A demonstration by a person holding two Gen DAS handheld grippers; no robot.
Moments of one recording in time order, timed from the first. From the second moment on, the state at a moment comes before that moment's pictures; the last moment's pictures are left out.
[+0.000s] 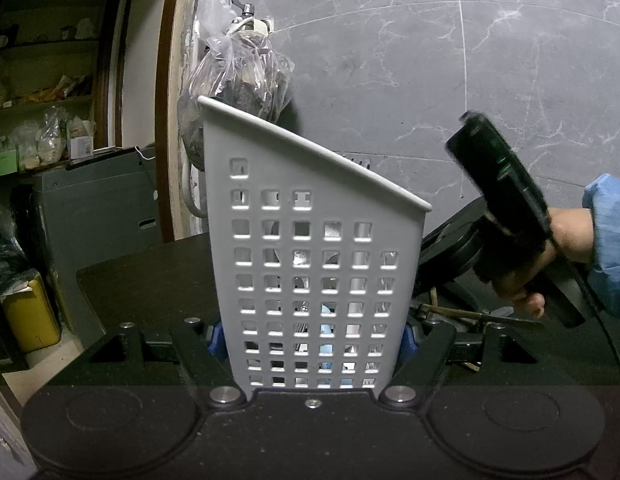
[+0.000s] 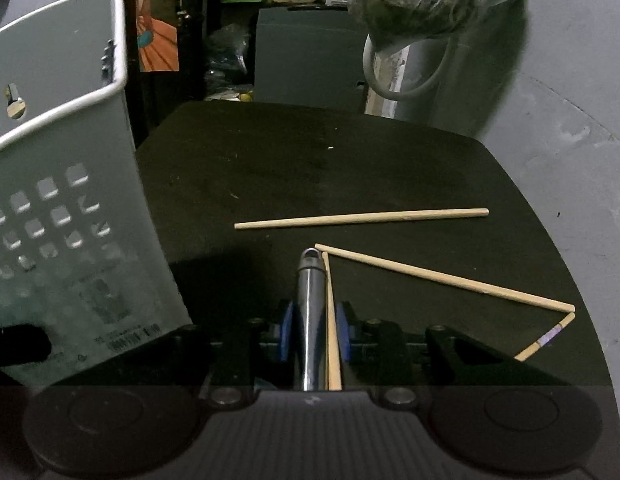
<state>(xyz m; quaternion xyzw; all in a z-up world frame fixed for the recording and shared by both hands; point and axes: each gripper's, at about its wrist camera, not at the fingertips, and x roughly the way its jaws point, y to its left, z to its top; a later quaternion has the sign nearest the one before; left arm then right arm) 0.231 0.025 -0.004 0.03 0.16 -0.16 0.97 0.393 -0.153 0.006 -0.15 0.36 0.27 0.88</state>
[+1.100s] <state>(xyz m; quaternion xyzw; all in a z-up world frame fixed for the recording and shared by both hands) 0.232 0.024 -0.005 0.03 0.16 -0.16 0.97 0.295 -0.255 0.085 0.06 0.09 0.28 0.95</state>
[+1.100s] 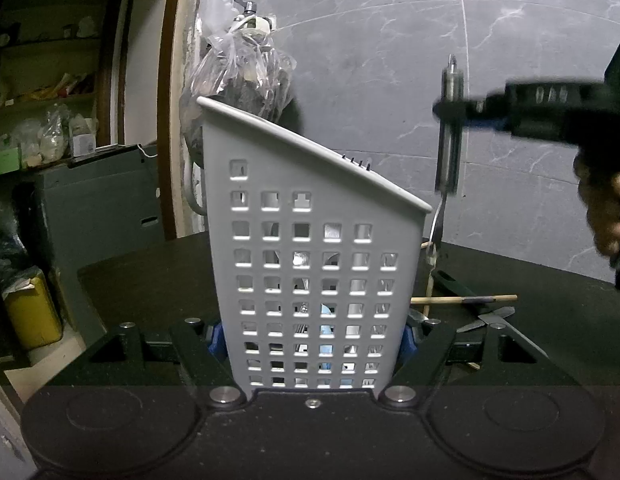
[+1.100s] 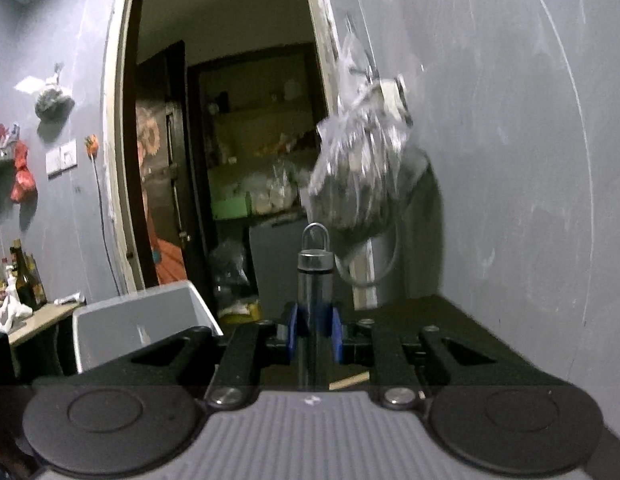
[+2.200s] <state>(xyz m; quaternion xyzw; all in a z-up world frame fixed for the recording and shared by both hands) 0.223 0.022 -0.001 0.02 0.16 -0.15 0.97 0.255 -0.150 0.139 0.00 0.02 0.38 0.92</state>
